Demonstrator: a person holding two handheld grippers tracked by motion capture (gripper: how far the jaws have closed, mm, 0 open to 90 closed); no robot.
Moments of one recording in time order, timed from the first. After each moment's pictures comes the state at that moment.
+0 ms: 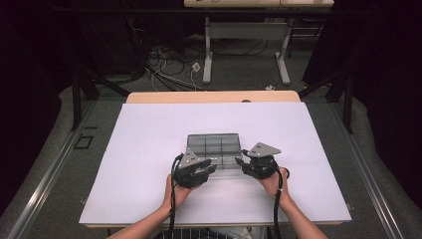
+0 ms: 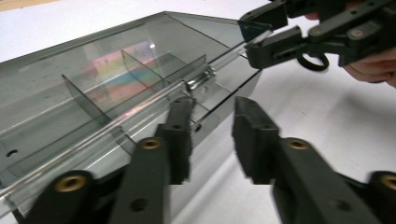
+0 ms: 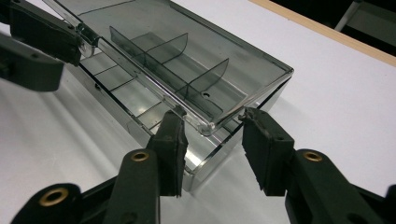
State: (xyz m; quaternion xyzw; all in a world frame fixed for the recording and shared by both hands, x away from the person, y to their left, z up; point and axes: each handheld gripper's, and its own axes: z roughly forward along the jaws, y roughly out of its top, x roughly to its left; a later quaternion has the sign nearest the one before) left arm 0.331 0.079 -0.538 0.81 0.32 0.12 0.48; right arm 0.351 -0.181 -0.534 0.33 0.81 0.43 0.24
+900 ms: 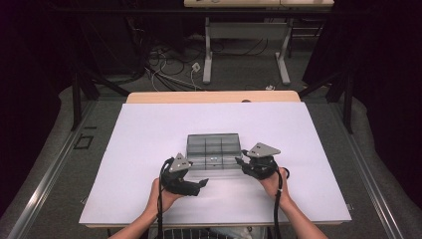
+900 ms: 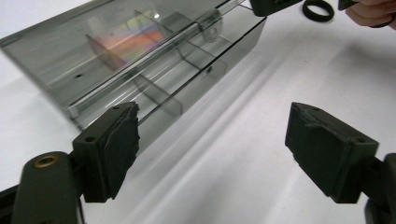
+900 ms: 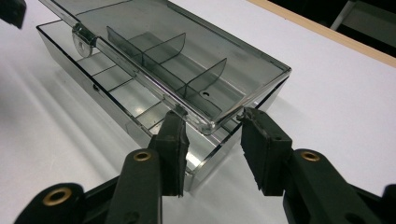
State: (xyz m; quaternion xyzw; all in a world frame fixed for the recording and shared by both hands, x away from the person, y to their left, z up) left arm 0.315 0.114 -0.524 0.84 0.31 0.12 0.43; right arm 0.350 -0.179 -0.533 0.33 0.80 0.43 0.25
